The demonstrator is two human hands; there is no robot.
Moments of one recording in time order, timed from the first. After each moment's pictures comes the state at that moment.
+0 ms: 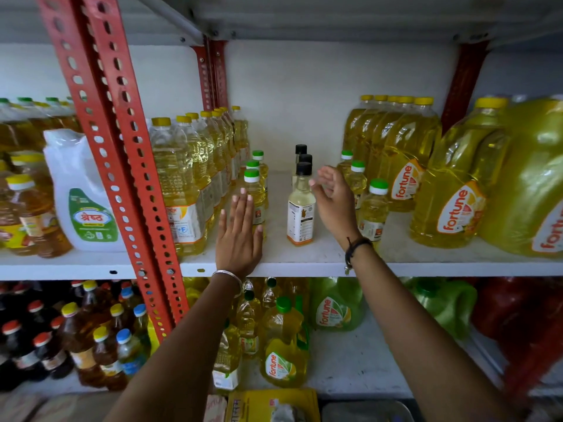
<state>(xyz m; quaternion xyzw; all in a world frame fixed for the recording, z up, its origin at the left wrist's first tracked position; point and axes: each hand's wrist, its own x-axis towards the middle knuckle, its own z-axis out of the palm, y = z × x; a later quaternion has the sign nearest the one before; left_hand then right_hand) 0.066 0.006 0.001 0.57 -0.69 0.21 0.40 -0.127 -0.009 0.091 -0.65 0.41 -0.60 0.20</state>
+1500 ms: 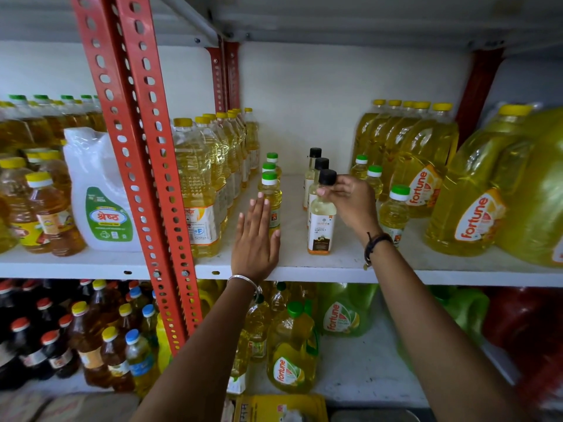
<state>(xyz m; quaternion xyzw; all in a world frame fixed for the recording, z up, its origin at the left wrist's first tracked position) 0.067 0.007 -0.001 0.56 -0.70 0.19 0.41 -0.124 -0.011 0.106 -0.64 0.46 -0.56 0.24</state>
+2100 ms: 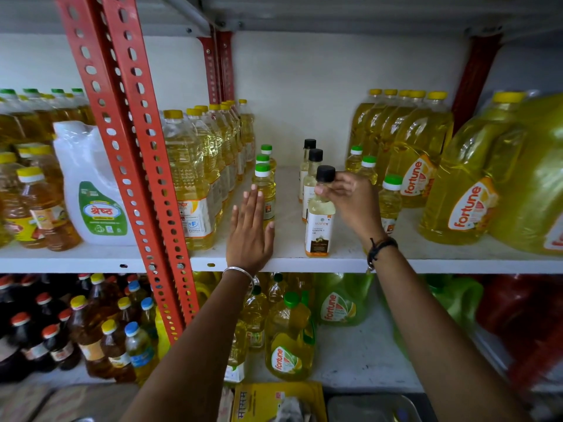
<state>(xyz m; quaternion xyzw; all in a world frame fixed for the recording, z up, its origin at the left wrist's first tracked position) 0.066 0.008 -0.001 0.56 -0.69 0.19 0.41 -0.135 0.019 0.104 -0.66 0.45 -0.56 0.21</state>
